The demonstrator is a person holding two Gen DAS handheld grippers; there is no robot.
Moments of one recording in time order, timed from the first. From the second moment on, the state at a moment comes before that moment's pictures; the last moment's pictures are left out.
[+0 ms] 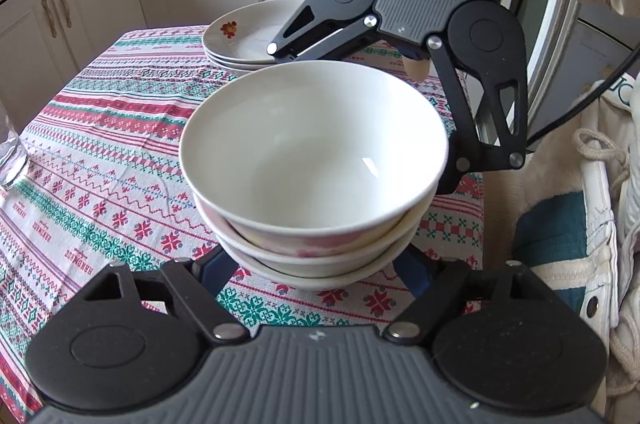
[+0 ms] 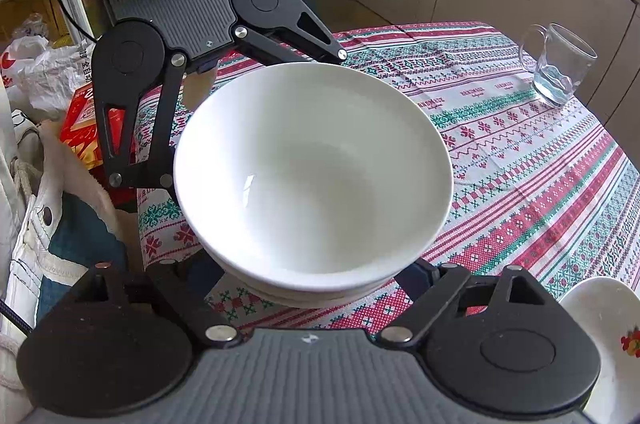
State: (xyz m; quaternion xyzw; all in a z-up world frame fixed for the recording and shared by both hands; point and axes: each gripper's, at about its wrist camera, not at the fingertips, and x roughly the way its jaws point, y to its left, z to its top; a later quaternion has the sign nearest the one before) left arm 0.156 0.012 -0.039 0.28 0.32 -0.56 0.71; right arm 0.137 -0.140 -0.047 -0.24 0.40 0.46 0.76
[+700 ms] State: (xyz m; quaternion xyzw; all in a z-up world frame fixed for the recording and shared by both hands) left arm 0.156 0.006 -0.034 0.28 0.31 -0.56 0.71; right arm 0.138 -0.140 -0.042 -0.23 0.40 0.46 0.75
